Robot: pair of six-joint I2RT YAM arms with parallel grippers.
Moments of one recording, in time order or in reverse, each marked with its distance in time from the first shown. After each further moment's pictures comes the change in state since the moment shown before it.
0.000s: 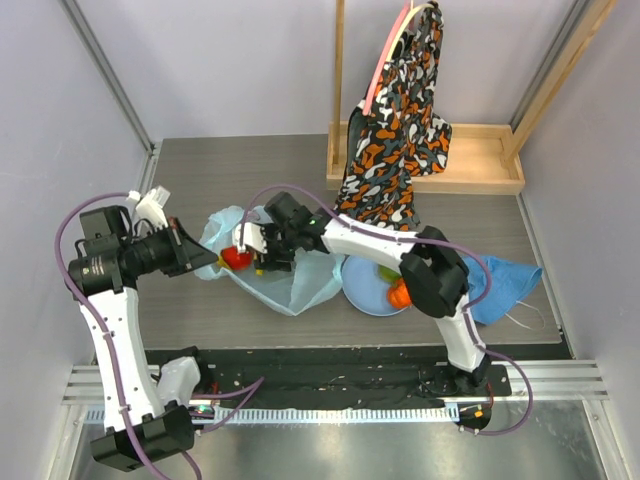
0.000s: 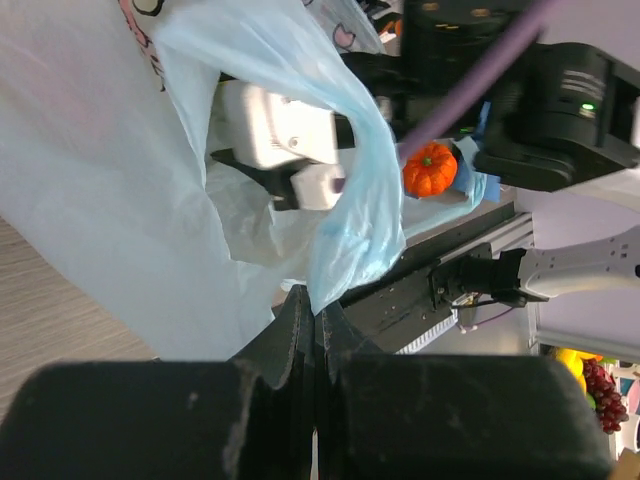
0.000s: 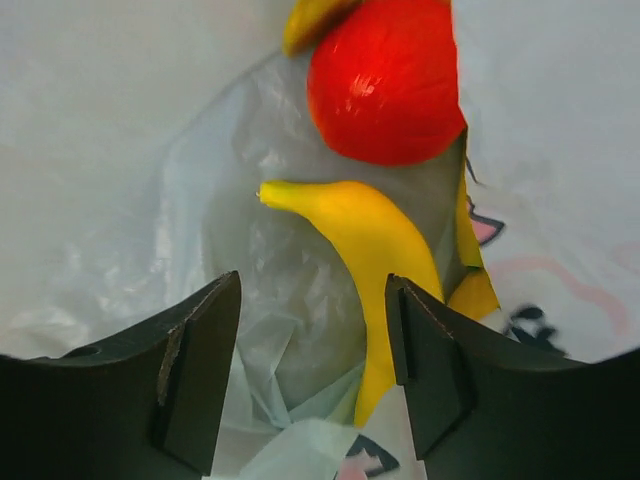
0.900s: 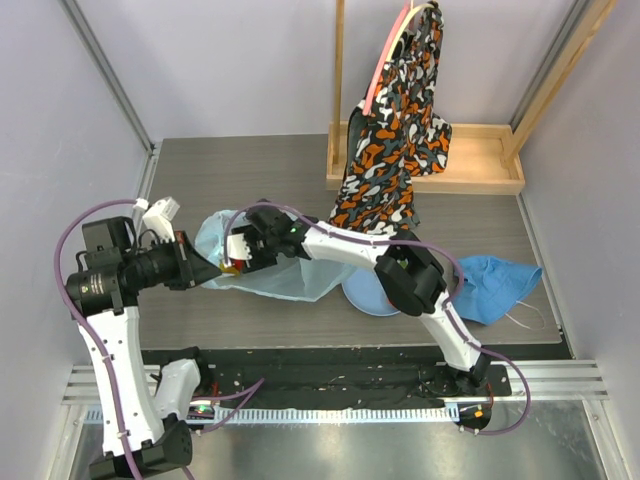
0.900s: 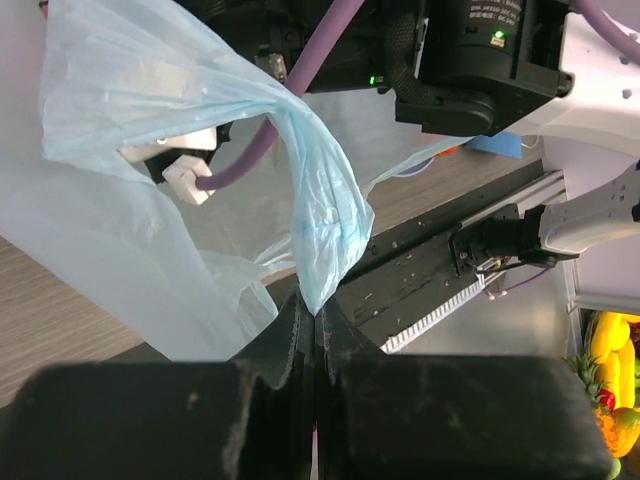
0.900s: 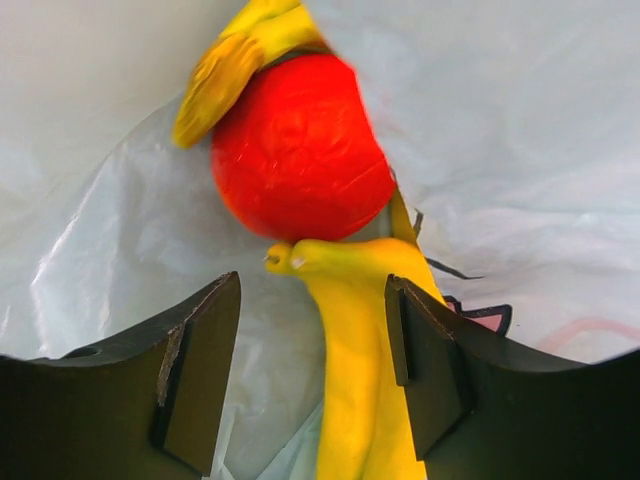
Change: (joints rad) left arm -0.058 -0.073 0.031 -0.119 -0.041 0.095; right arm 0.057 0.178 0.140 0.097 0.149 -0.235
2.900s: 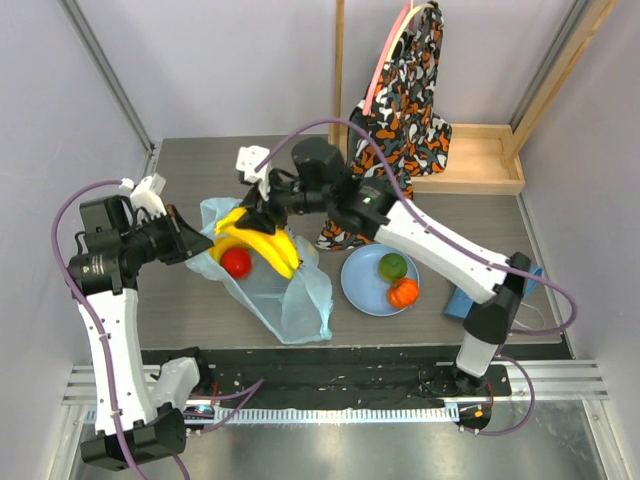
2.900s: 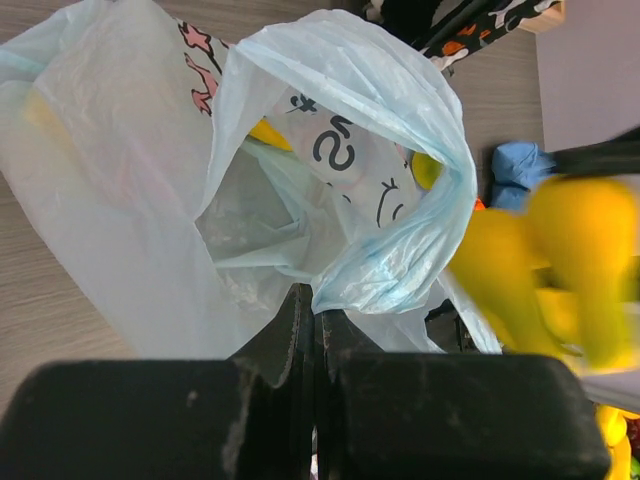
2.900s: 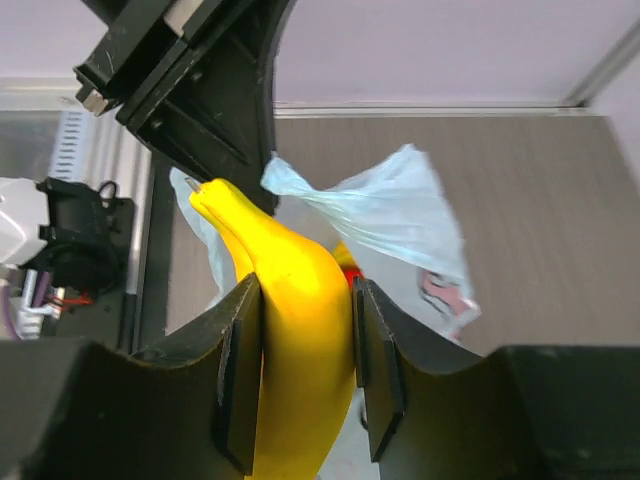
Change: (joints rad) left arm -0.023 0.091 0.020 0.235 -0.117 -0.198; right arm -0.003 -0.487 0.023 -0.043 -0.240 0.732
